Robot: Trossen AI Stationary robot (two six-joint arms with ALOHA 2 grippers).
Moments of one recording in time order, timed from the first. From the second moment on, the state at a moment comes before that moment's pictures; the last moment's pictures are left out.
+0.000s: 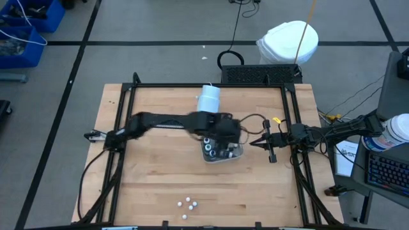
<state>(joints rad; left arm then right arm) -0.06 2.25 2.34 -1.11 -0.17 0.27 0.11 0.49 0.07 0.38 -0.02 -0.17</state>
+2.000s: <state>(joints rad) -0.72 1.10 0.35 0.02 -0.79 -0.27 0.45 1.91 1.37 -0.14 -0.02 -0.20</state>
